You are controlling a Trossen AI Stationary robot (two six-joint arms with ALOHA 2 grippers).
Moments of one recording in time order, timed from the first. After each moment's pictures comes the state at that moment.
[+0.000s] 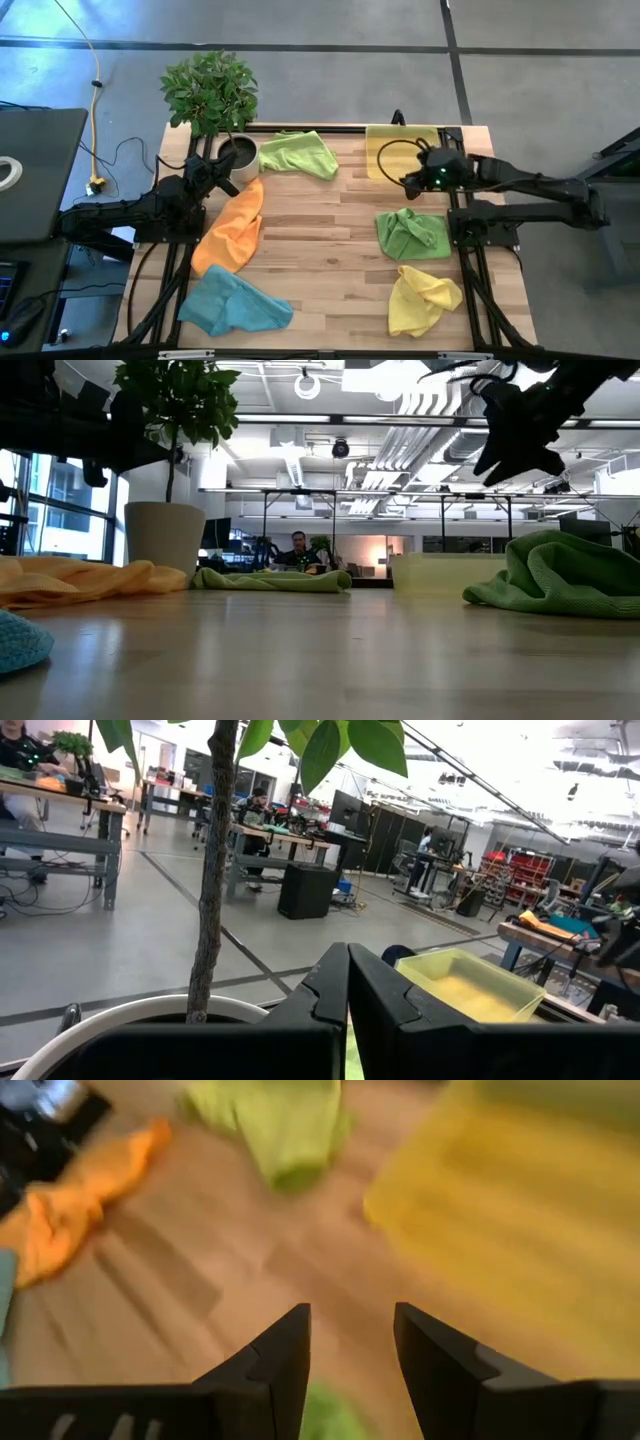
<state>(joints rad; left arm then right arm) 0.31 0.16 0.01 0.29 -0.67 -0.16 -0.31 0.80 0.72 -0.72 0.10 0.67</state>
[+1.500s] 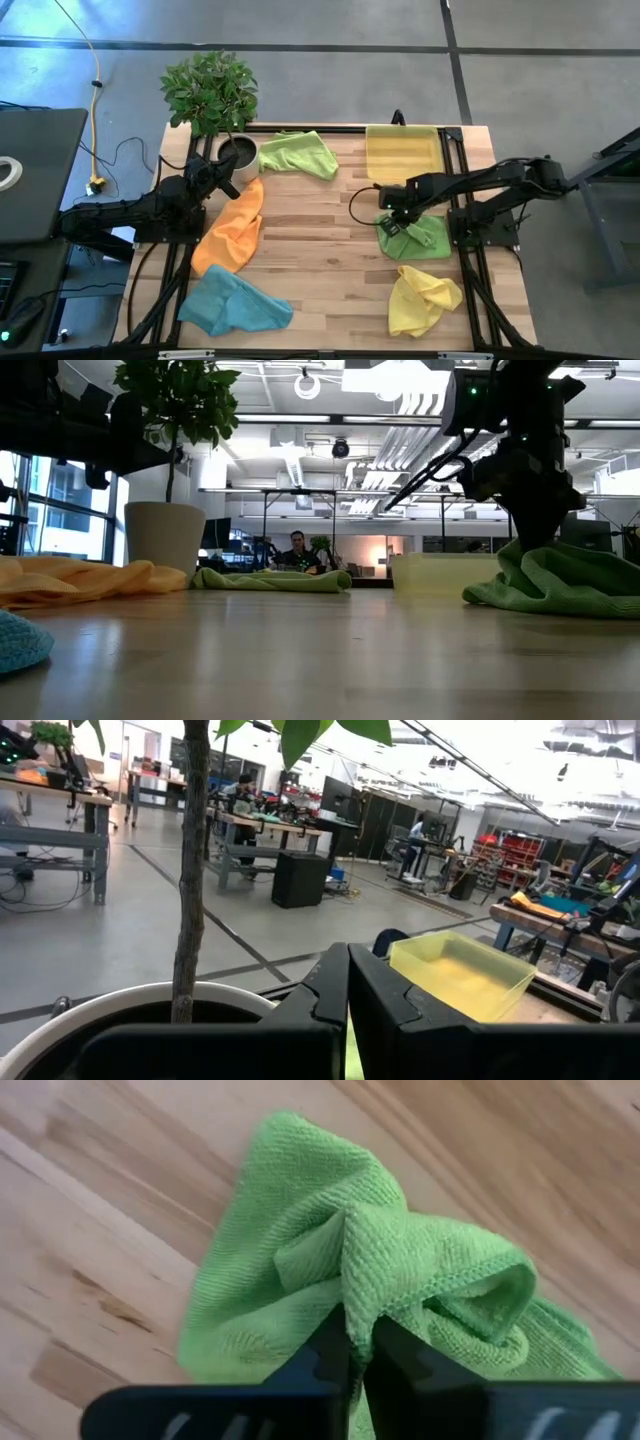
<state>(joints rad) 0.31 0.16 0.01 0.25 -0.63 -0.17 -0.04 1.36 0.80 -0.88 -0.06 0.87</state>
